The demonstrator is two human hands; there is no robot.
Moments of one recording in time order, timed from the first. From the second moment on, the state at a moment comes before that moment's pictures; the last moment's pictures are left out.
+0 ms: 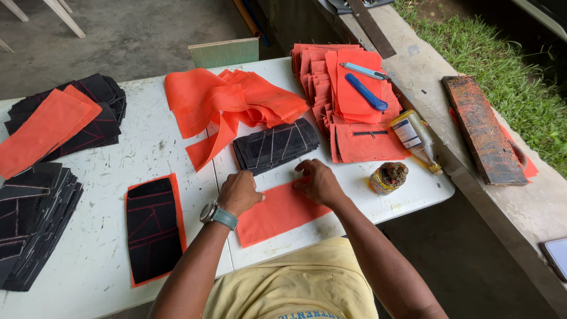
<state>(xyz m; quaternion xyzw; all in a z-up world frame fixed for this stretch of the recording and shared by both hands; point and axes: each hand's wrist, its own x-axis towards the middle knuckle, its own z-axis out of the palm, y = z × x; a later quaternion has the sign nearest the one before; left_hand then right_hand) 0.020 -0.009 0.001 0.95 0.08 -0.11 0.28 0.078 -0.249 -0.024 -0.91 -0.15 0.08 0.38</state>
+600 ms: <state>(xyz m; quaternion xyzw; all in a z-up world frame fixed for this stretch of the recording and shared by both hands) -0.008 0.056 -0.001 0.91 0.10 -0.08 0.39 -0.010 -0.203 -0.030 -0.85 -0.42 -0.08 0.29</state>
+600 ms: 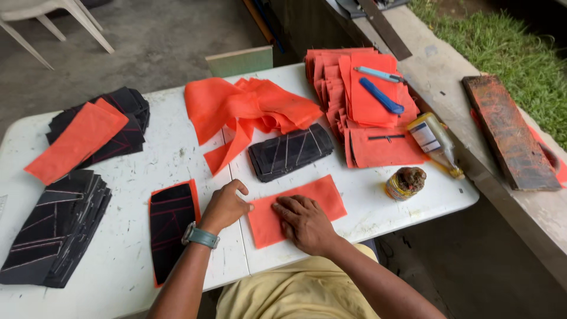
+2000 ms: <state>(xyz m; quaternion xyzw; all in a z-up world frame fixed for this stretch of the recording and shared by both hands) 0.027 0.056 0.010 0.94 0.14 -0.24 0.20 -0.020 -0.189 -0.027 -0.84 -0.53 -0.01 0.11</state>
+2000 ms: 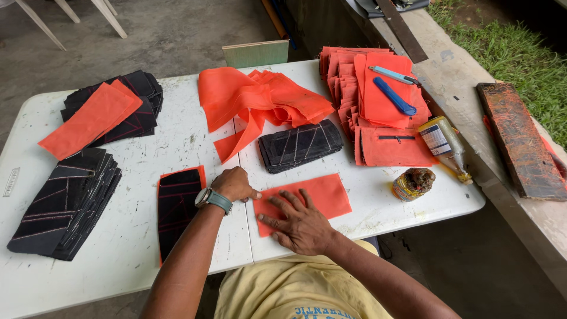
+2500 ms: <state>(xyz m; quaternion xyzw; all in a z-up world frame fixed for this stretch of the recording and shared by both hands) -0.013 0.001 0.009 0.88 -0.07 0.14 0.45 0.099 -0.295 -0.042 -0.93 -0.13 0.08 0.33</state>
